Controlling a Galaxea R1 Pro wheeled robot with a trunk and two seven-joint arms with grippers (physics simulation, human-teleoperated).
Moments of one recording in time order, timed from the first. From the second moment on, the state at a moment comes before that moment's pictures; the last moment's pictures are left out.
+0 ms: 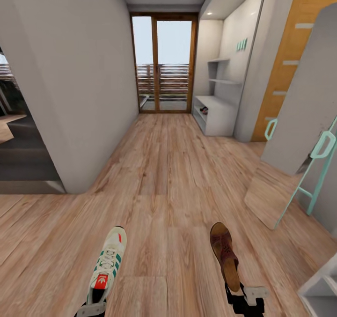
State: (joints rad) left arm -0.13 -0.09 0.50 -0.60 -0.32 -0.45 -0.14; right arm -0.28 0.01 -0.48 -0.37 0.40 -0.59 0.13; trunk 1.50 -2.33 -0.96
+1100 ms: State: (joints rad) left arm -0.13 -0.09 0.50 -0.60 -0.32 -0.45 -0.14; right arm -0.29 0.01 -0.47 -0.39 0.41 -0.59 0.13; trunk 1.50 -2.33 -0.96
